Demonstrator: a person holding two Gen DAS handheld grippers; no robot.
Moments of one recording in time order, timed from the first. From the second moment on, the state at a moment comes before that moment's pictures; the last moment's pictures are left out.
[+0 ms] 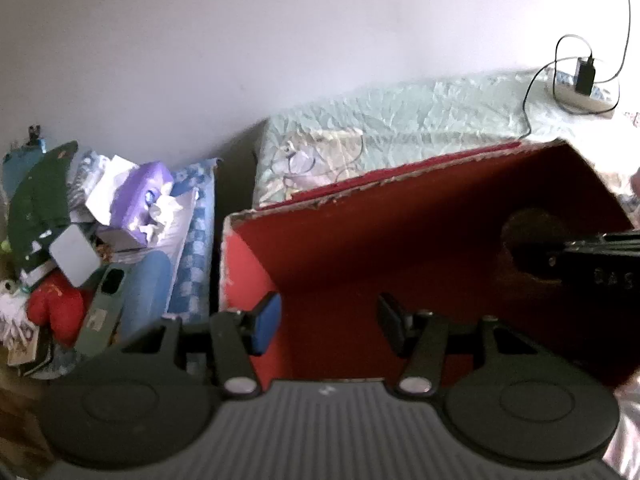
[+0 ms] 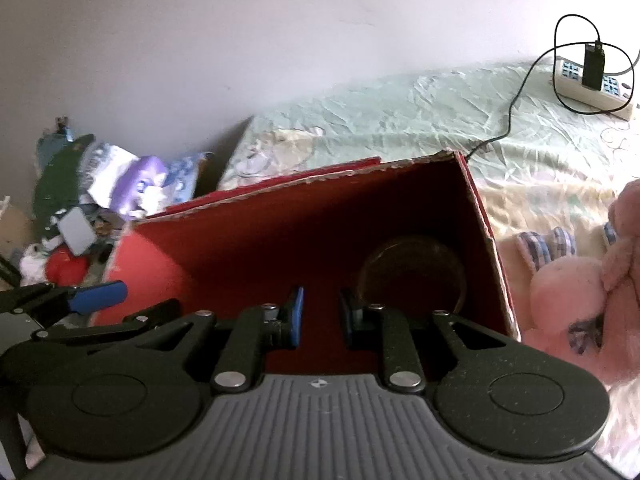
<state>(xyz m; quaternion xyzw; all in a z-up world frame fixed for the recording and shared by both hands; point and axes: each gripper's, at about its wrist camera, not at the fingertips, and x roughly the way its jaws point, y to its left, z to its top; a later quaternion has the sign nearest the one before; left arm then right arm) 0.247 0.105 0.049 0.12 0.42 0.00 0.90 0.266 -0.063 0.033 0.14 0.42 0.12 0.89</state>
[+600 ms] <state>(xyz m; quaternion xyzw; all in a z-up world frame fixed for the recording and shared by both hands) 0.167 0.078 0.076 0.06 0.44 0.02 0.90 0.199 -0.077 0.064 0.12 0.38 0.19 0.90</state>
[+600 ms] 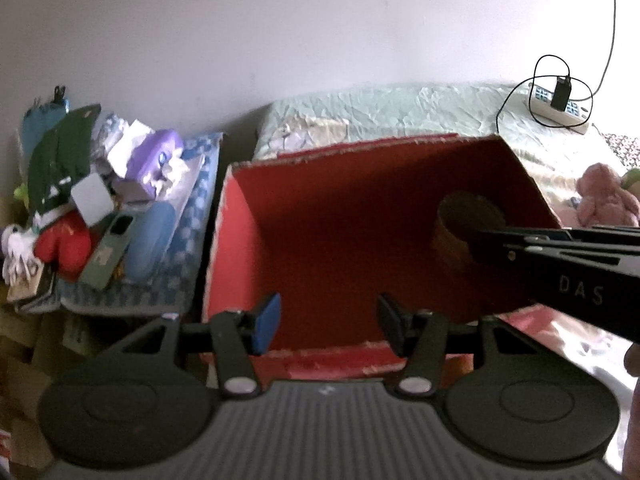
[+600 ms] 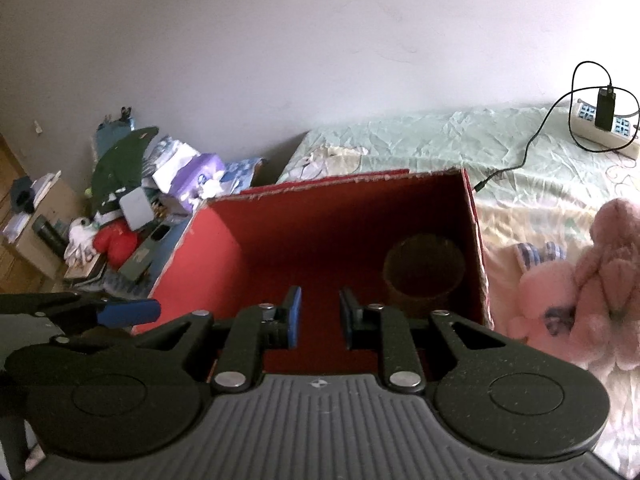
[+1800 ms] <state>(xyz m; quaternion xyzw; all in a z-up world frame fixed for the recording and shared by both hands) 0.105 0.026 -0.002 -0.03 0.49 -0.11 0.87 0.160 -0.146 -0.010 0.20 0.48 0.24 0.82</state>
